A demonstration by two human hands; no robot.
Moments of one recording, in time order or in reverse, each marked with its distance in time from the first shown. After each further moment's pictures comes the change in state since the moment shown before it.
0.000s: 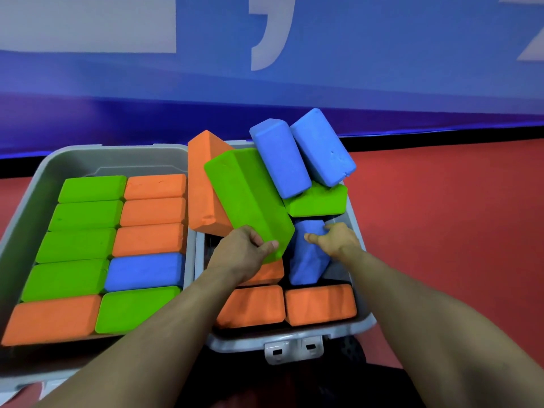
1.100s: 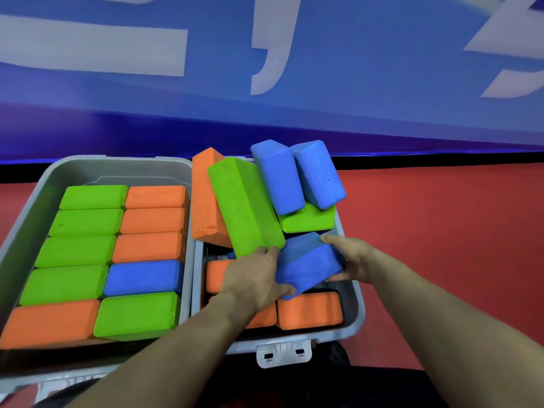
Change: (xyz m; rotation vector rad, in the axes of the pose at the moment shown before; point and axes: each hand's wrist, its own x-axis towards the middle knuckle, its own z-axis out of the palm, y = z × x) left_hand -0.046 0.028 0.007 0.529 -0.061 0.317; right_hand -0.065 0.000 -0.061 0.749 -0.253 0.320
